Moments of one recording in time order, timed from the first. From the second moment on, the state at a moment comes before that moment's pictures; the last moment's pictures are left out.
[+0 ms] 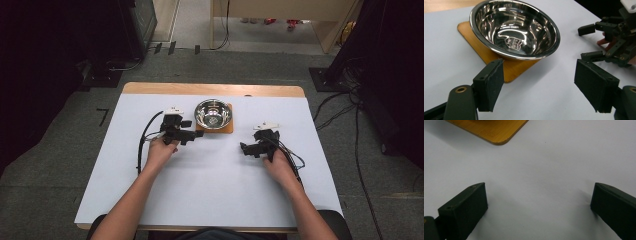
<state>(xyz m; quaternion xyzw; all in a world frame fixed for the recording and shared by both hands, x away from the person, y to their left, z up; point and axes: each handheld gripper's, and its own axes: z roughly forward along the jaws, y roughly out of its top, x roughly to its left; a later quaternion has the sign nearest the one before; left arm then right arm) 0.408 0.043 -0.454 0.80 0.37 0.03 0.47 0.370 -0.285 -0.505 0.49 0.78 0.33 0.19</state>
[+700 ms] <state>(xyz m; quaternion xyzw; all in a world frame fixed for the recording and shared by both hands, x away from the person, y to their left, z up) 0.407 0.026 -0.478 0.84 0.33 0.04 0.43 0.370 -0.285 -0.505 0.49 0.78 0.33 0.19</state>
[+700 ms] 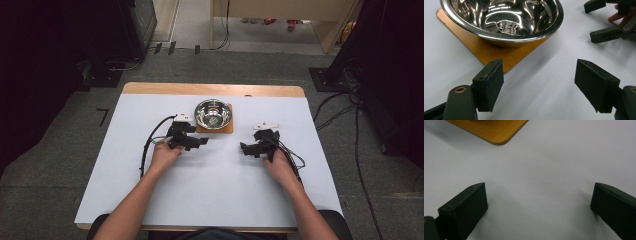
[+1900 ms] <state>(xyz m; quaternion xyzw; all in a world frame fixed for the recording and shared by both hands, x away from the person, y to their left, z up) 0.406 0.022 -0.498 0.85 0.31 0.05 0.42 0.370 -0.285 -0.505 0.49 0.78 0.33 0.19</state>
